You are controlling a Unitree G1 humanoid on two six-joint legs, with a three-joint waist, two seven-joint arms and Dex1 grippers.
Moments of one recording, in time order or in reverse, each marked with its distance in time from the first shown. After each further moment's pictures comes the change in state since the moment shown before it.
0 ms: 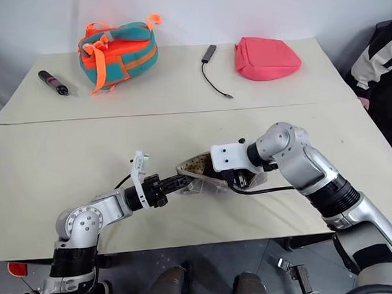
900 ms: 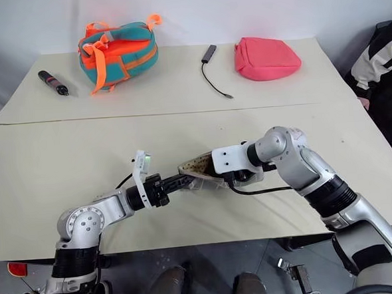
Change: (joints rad) left arm 0.000 -0.020 0.004 -0.013 -0.003 0.010 0.031; right arm 0.007 0.006 0.022 0.066 -0.085 -0.107 -0.073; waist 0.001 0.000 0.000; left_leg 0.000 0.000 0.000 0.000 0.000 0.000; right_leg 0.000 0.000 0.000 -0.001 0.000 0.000
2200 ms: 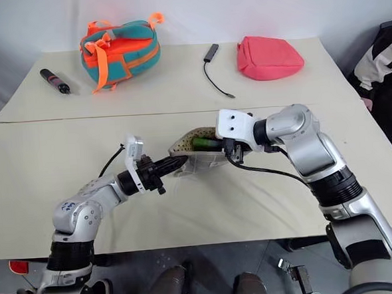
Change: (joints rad) left arm -0.055 0.047 -0.053 -0.004 0.231 -0.313 -0.057; right arm -0.045 0.052 -0.187 -0.018 0.207 0.132 -0.062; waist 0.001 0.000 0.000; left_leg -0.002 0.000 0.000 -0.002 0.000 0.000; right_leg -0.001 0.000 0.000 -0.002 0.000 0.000
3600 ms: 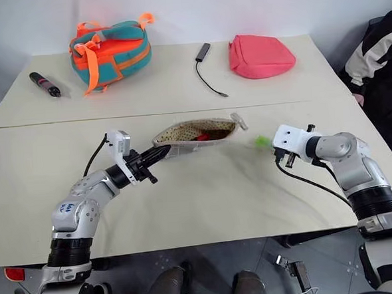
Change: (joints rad) left arm -0.012 0.010 0.055 0.115 0.149 -0.186 0.016; right arm 0.195 -0.179 -0.117 0.420 -0.158 -0.417 -0.331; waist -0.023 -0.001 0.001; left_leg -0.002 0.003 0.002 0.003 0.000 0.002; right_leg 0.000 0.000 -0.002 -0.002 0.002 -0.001
